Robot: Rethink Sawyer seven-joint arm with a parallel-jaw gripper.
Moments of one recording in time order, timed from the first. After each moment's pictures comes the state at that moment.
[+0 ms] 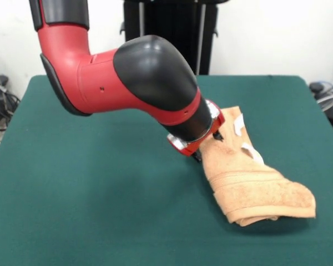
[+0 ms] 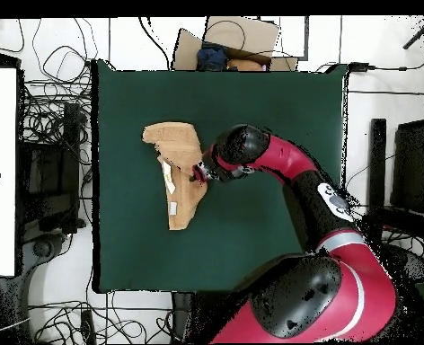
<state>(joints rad) -0.59 -0.26 0.48 1.38 -0.16 1.01 0.94</state>
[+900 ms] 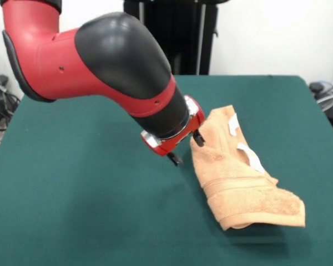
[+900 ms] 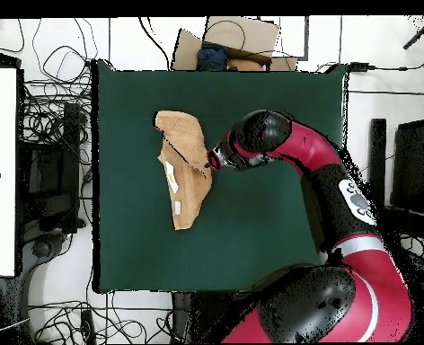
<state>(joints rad) -0.61 -0.31 0.48 1.31 -0.16 1.07 0.94</state>
